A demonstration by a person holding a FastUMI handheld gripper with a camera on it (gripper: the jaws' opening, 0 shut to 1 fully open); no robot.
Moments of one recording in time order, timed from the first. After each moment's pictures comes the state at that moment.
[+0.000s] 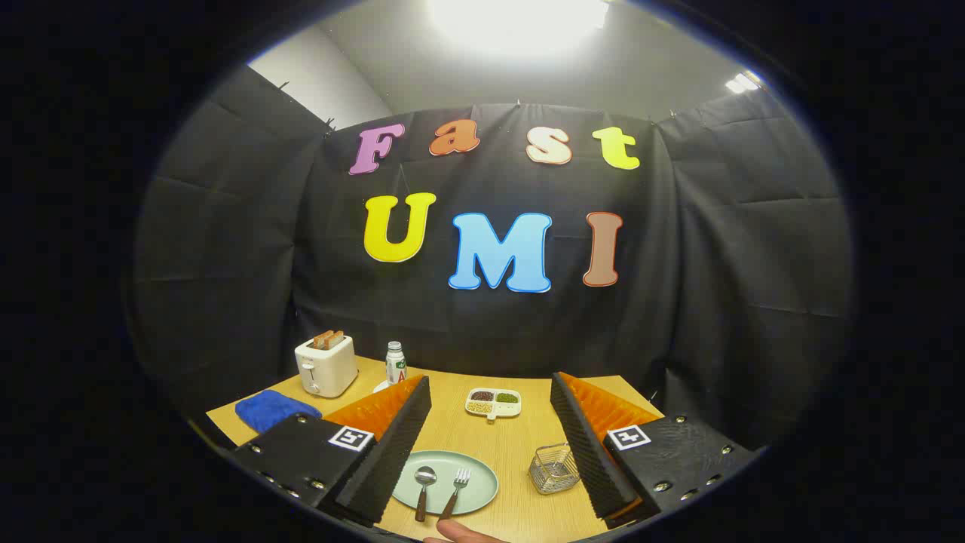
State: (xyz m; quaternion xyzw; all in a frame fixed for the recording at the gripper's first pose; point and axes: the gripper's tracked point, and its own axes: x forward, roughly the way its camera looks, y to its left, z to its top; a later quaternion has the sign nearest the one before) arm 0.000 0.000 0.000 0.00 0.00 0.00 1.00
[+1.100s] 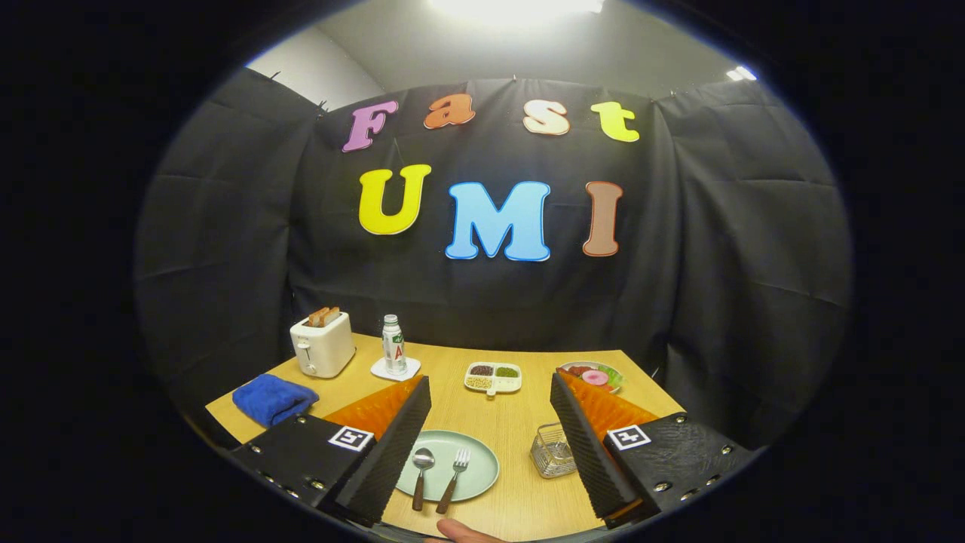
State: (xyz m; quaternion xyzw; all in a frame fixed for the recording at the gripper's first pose) arm 0.011 -0.002 -0.043 0.01 0.06 0.00 1.00
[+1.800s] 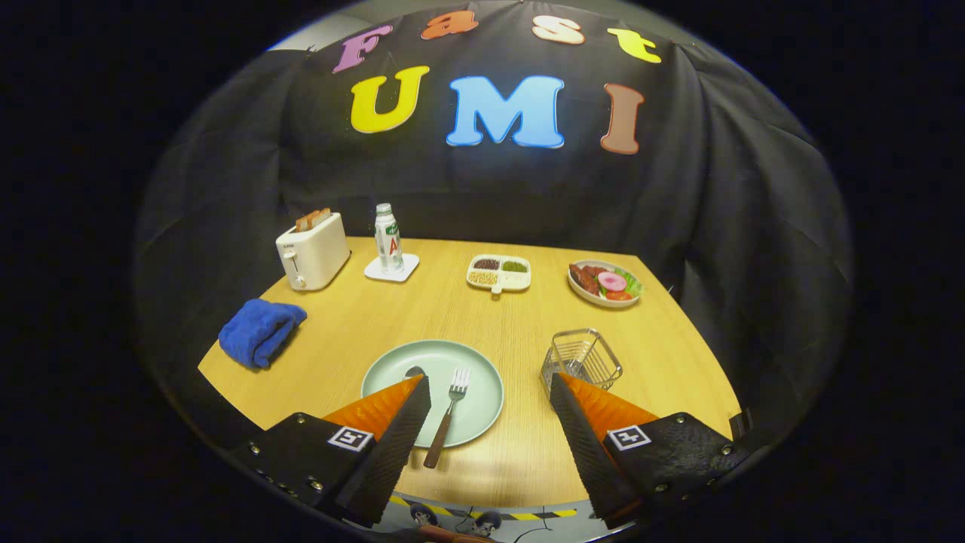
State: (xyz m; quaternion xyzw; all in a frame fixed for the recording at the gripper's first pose) arm 0.021 0.004 -0.181 0.01 0.29 0.03 0.96
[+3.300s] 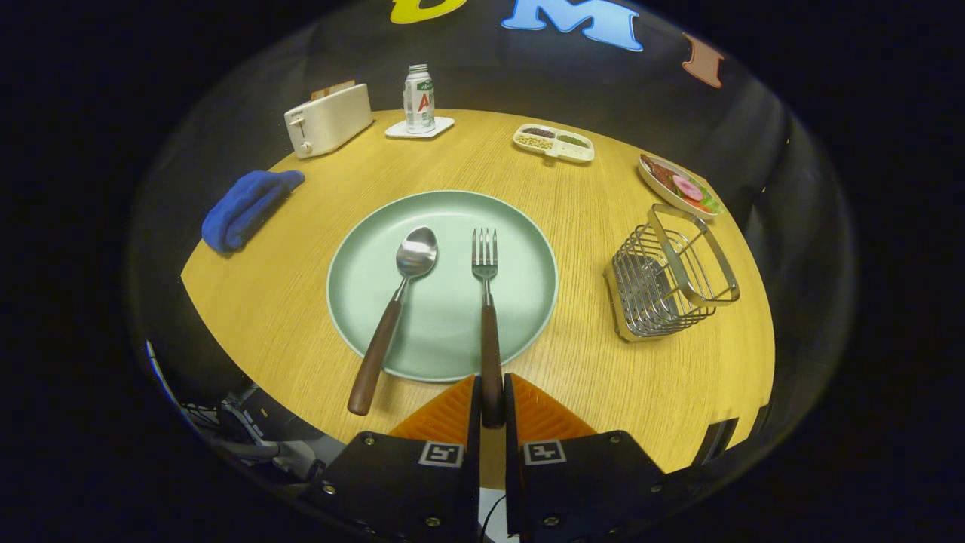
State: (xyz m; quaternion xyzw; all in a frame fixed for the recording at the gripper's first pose) arm 0.025 0.017 -0.316 -0.06 0.46 0.10 0.88
